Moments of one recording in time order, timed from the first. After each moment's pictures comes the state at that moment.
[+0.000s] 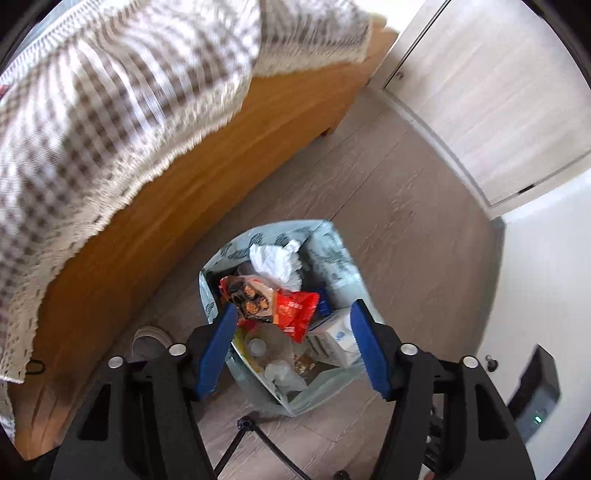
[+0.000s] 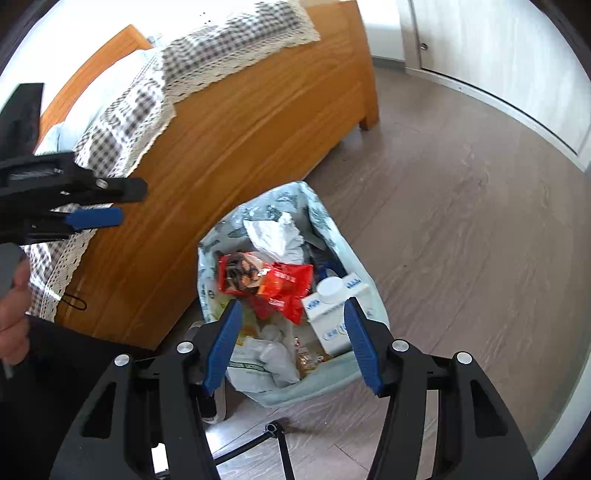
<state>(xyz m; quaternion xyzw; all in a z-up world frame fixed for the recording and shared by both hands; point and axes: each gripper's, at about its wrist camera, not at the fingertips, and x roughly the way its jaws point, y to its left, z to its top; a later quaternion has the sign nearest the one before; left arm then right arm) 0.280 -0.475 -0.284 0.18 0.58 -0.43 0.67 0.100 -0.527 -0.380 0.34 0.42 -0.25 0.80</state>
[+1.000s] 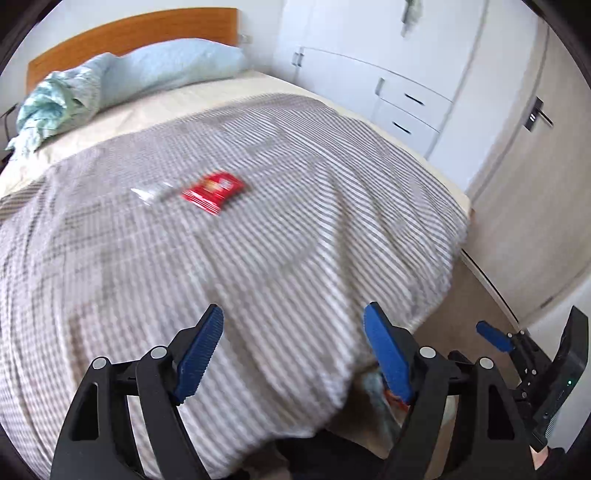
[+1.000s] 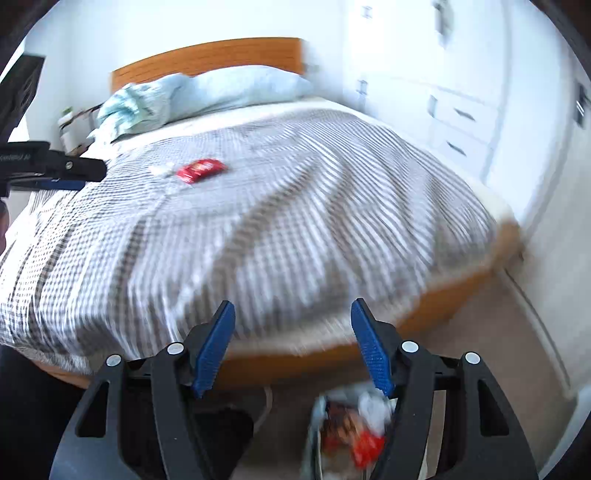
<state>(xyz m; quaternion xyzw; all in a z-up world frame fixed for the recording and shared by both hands) 0.507 -0.233 -0.110 0.08 0.43 -0.34 0.83 0.352 -0.395 -0.211 0.04 0.35 -0.14 0.92</state>
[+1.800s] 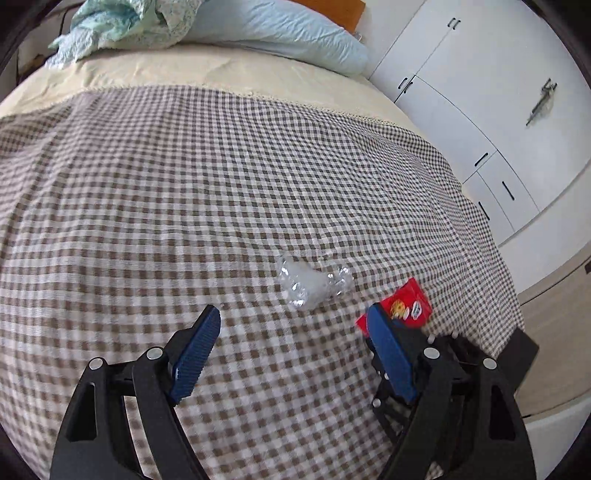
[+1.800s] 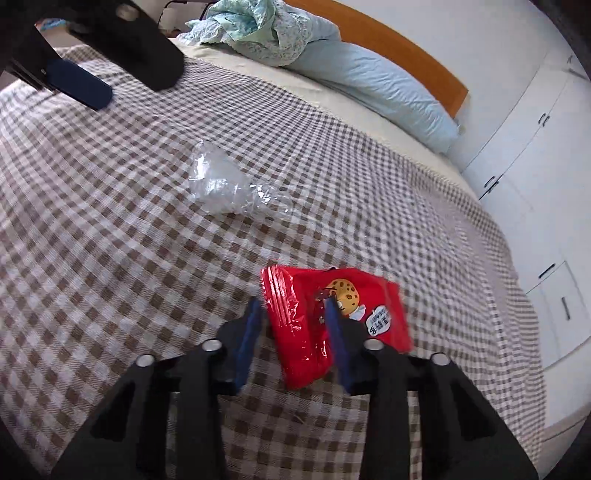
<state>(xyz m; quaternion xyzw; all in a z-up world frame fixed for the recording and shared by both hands) 0.822 -0.167 -0.196 -0.09 0.51 -0.25 0.82 0.746 -0.293 -0.290 -0.22 0.39 0.00 0.89</state>
